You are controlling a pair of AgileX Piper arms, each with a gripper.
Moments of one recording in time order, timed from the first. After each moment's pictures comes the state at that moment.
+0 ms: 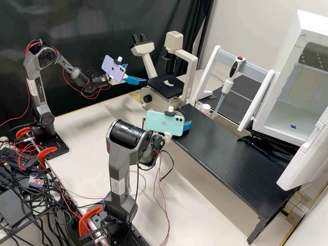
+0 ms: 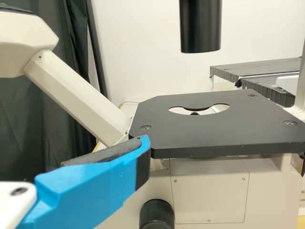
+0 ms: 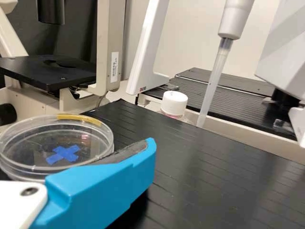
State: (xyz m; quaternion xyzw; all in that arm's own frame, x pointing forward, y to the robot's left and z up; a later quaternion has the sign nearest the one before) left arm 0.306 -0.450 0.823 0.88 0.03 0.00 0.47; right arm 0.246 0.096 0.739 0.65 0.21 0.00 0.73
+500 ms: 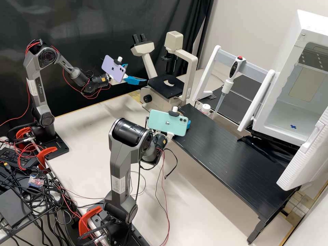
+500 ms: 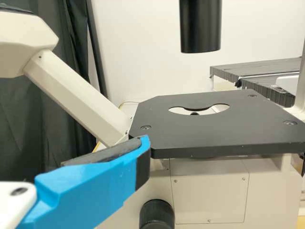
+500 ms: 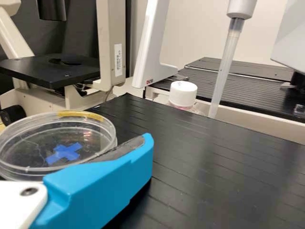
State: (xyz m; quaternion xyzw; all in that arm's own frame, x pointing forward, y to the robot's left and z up) left arm 0.306 -0.450 0.823 0.88 0.03 0.00 0.47; right arm 0.256 0.095 0.737 0.67 0.23 -0.02 0.71
